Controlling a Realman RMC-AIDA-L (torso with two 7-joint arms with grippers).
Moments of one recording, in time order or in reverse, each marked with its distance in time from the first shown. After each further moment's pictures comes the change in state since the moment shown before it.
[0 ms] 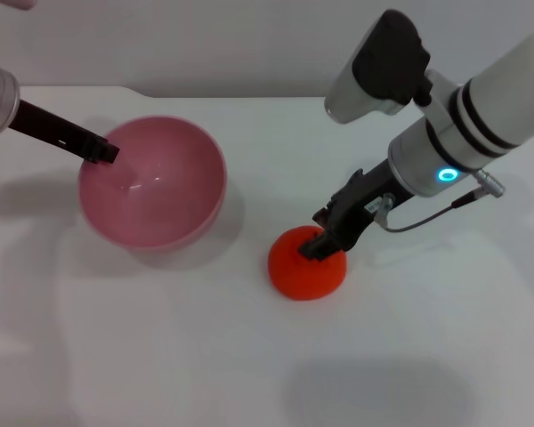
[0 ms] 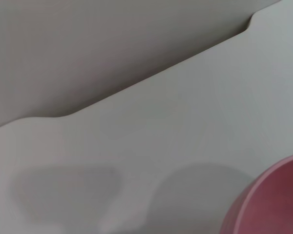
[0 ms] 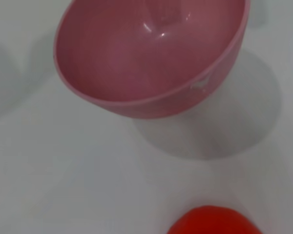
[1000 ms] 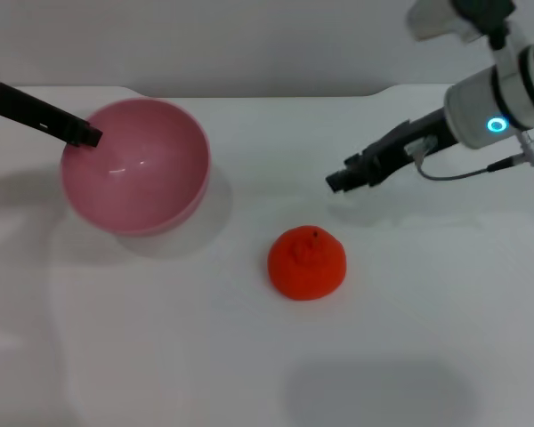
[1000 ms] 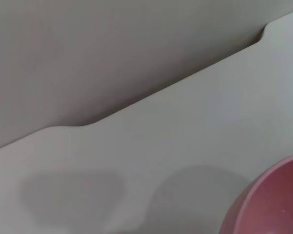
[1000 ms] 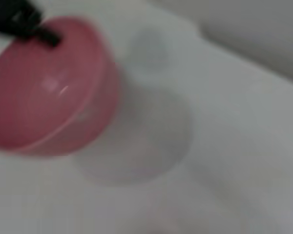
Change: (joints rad) left arm -0.008 0.031 -0.024 0.006 0.000 0.008 0.005; right arm -0.015 -0.120 0.056 0.107 0.200 0.114 0.040
